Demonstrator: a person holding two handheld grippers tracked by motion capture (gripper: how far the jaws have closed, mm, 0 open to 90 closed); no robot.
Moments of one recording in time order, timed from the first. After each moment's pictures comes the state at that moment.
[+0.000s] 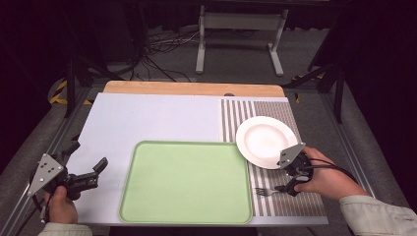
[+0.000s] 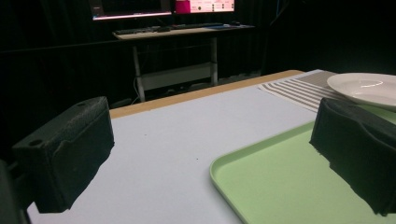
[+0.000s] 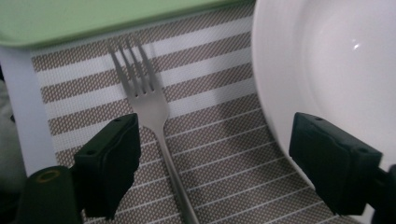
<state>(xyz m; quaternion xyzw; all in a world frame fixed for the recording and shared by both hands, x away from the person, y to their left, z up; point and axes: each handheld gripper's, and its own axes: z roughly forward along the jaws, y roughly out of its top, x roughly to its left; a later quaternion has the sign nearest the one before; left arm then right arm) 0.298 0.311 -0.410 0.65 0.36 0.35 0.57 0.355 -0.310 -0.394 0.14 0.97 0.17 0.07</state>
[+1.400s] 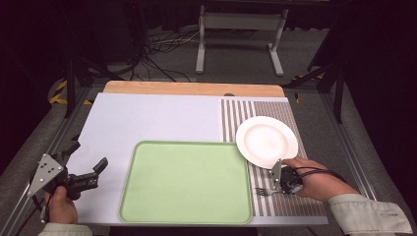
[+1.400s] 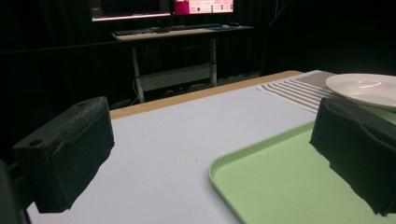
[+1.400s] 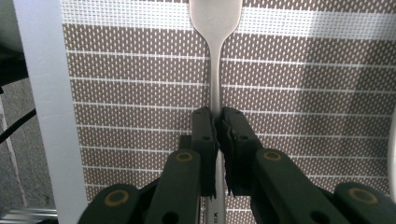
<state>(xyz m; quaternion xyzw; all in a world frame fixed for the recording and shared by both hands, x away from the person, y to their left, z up) 0.297 0.311 -0.410 0.65 0.36 0.35 0.57 0.349 -0.292 -0.414 -0.01 1.00 -0.03 0.01</state>
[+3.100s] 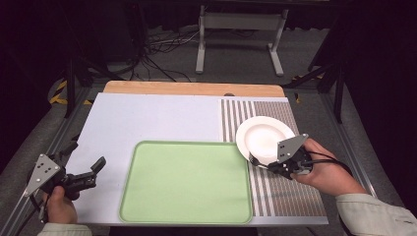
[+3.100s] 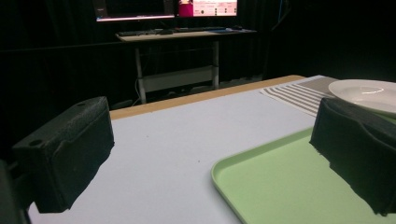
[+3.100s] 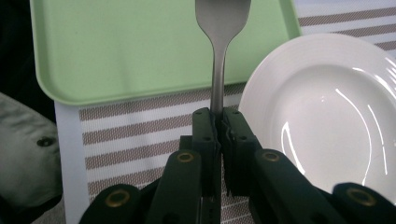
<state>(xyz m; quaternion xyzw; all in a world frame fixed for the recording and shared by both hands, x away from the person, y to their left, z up) 0.297 0.314 -0.409 0.64 0.37 0.35 0.58 0.348 -0.280 -0.337 0.09 0.97 0.22 0.11</state>
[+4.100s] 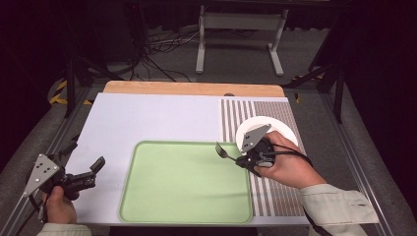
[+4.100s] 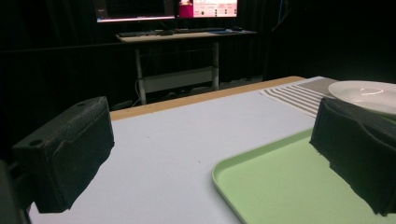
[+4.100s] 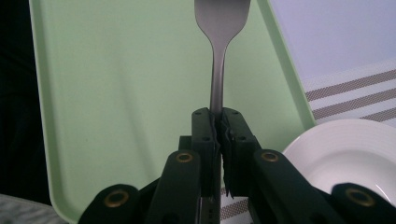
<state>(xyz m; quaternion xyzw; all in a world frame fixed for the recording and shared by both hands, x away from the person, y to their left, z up) 0.297 0.315 -0.409 0.64 0.37 0.35 0.58 0.363 -0.196 -0.332 0.13 0.96 0.25 0.09</state>
